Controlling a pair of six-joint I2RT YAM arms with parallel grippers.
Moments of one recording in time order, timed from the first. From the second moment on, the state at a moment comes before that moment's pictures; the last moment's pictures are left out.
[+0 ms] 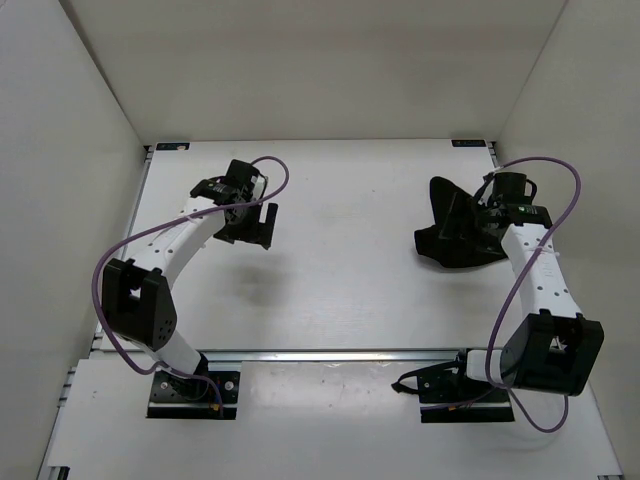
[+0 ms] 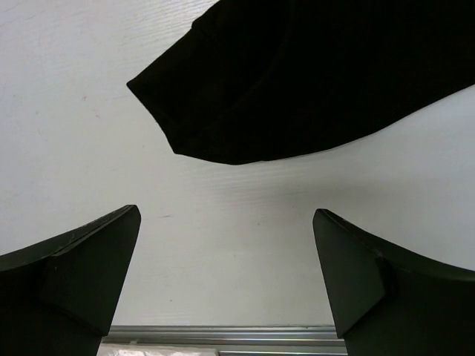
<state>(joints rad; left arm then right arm) -0.36 1.59 1.34 -0.91 -0.06 -0.15 -0.13 1.30 1.12 -0.80 -0.15 0.18</state>
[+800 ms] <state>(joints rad) -0.33 1.51 1.27 -0.84 0.02 -0.21 -0.20 1.60 1.17 -0.67 -0.05 0.24</state>
